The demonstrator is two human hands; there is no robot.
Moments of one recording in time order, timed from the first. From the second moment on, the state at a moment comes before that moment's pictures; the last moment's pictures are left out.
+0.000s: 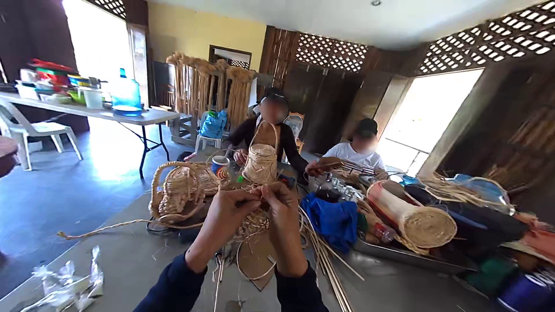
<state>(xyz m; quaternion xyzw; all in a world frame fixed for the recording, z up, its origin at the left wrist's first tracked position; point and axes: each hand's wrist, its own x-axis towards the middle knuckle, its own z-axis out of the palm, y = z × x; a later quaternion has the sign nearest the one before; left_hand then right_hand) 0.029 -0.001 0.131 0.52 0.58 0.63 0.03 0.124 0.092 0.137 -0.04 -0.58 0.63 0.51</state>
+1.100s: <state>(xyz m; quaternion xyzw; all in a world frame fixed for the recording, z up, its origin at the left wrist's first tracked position) 0.016 -0.005 0.139 0.47 0.57 0.67 0.09 0.140 0.102 0.145 -0.09 -0.76 0.50 0.41</state>
